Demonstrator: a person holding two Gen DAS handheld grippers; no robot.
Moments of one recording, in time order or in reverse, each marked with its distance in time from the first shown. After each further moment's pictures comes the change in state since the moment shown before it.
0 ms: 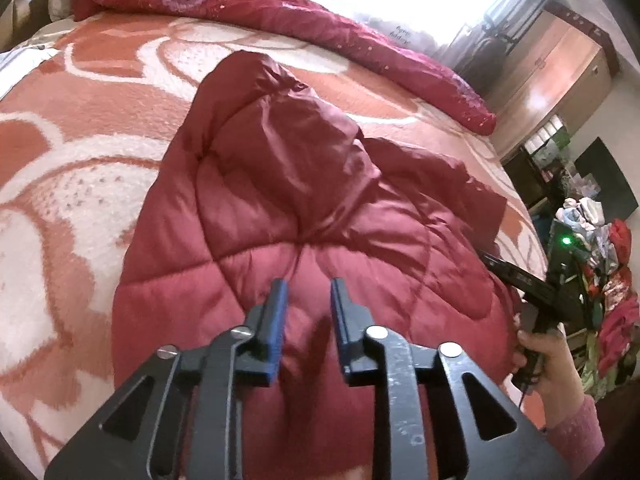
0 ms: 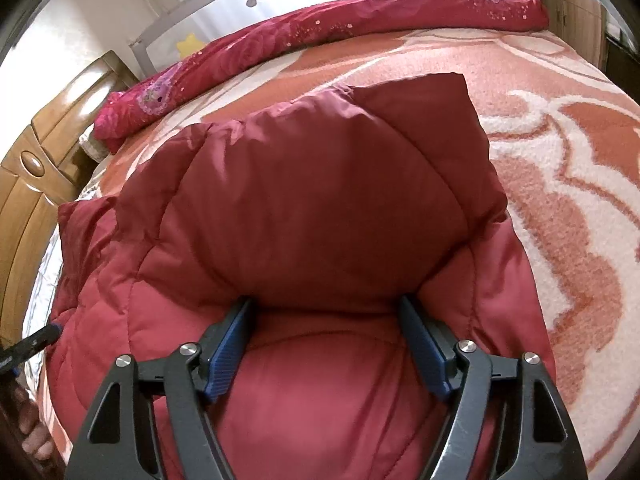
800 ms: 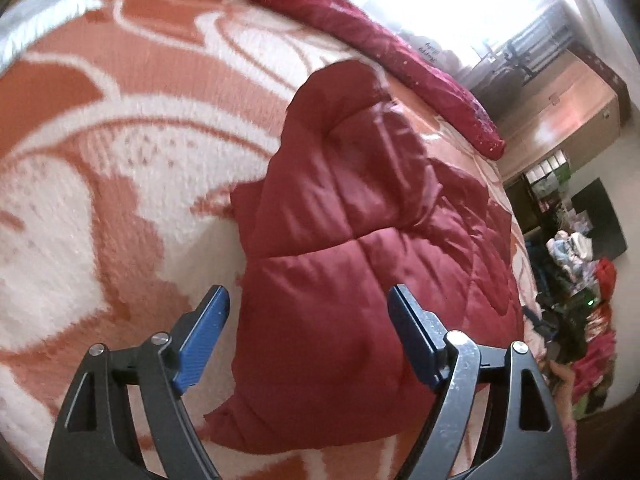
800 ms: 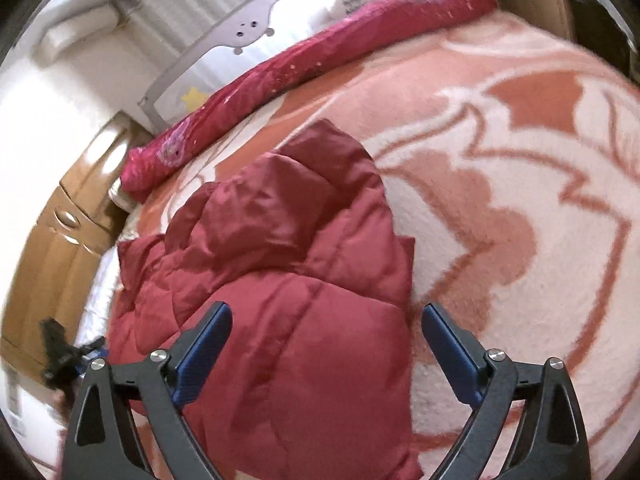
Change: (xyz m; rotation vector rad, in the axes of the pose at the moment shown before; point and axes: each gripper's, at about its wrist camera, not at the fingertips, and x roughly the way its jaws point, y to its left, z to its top) left arm -0.009 0.088 -0.007 -0.177 0.031 -0.056; right arm -0.100 -0.087 -0.038 0.188 -0.072 0.162
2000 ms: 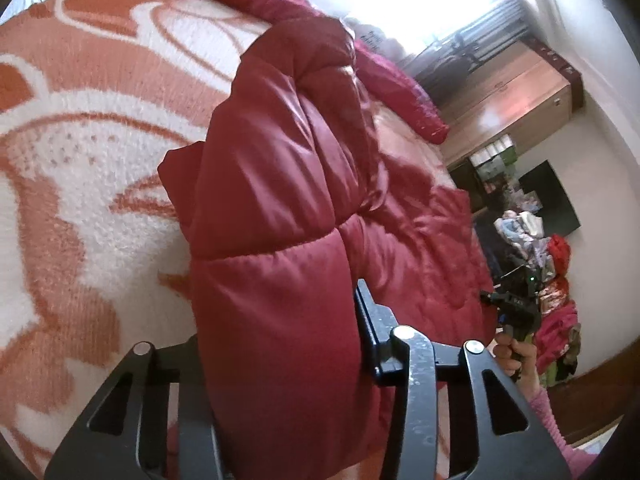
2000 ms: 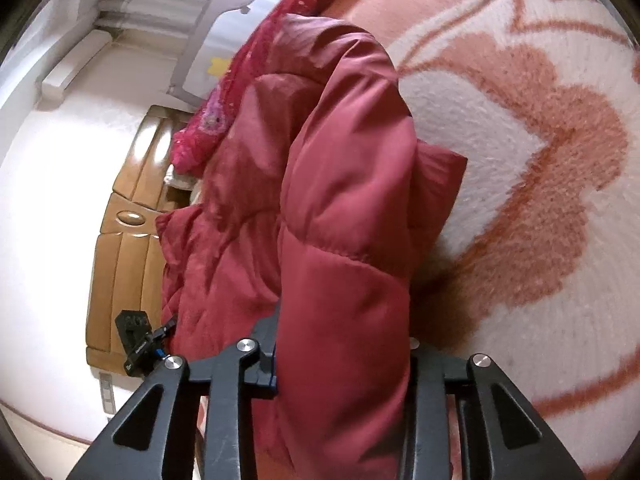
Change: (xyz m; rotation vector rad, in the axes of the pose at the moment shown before) left arm 0.002 -0.033 -0.006 0.089 0.012 -0.229; right arm 0.042 -0.010 -0.011 0.151 0.249 0.301
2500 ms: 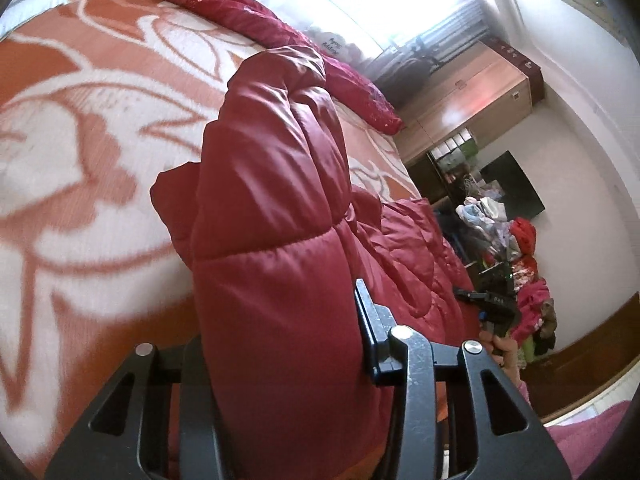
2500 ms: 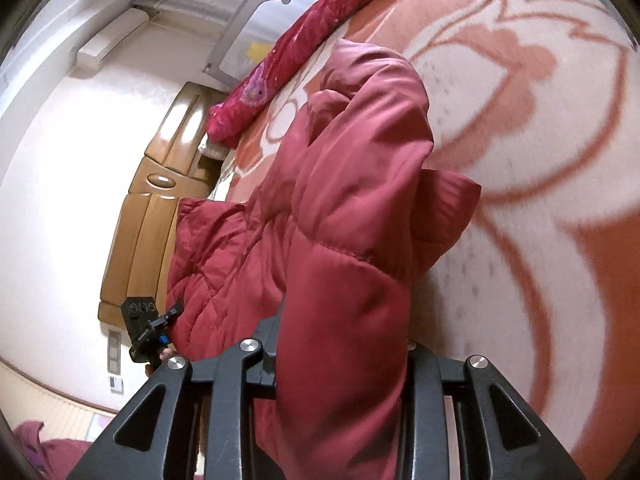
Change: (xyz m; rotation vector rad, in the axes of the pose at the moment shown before) left arm -0.115 -0.028 -0.120 0.020 -0.025 -0.091; right arm -0.085 0.040 -0.143 -0.062 0.012 0.043
